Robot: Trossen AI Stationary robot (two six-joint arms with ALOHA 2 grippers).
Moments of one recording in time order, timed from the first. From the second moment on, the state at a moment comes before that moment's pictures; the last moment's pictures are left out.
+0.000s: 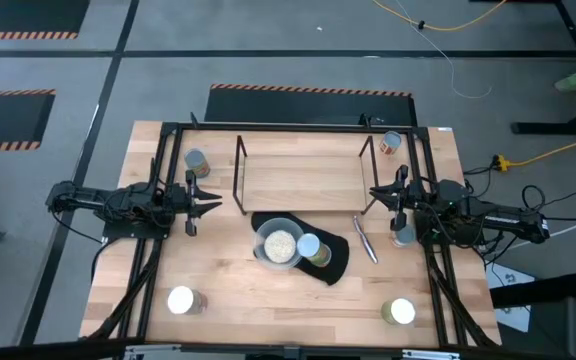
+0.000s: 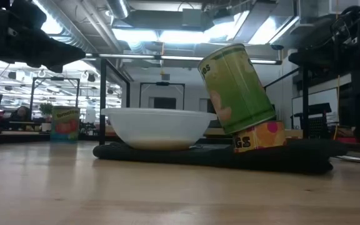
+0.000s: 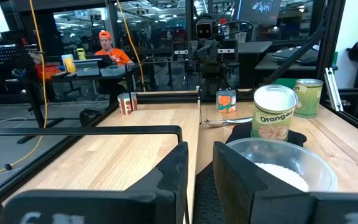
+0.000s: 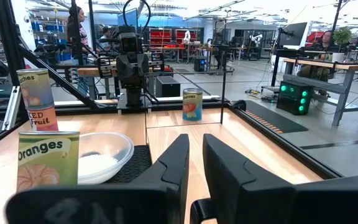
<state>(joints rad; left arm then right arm) -0.11 0.02 0.01 0.05 -0.25 0.06 -0.13 0.00 0.01 0.04 0.05 -0.01</state>
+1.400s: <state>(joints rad) -0.11 0.02 0.01 0.05 -0.25 0.06 -0.13 0.00 0.09 0.19 -0.05 0.10</state>
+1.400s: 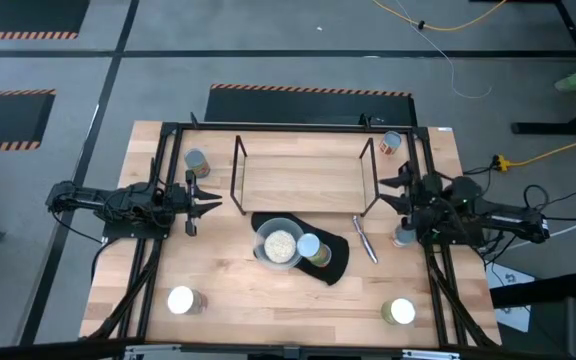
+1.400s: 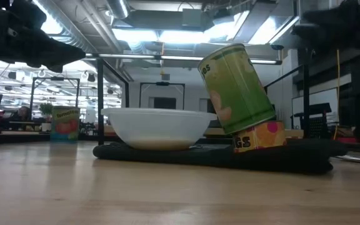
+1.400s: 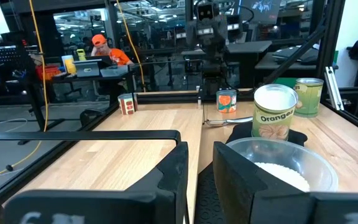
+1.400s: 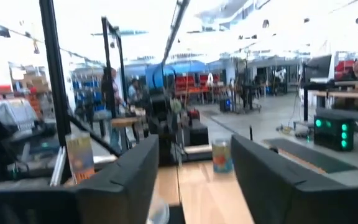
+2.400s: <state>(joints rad) -0.11 0.02 0.01 0.05 -0.25 0.07 -0.20 0.48 0.87 -0.81 0.63 0.10</state>
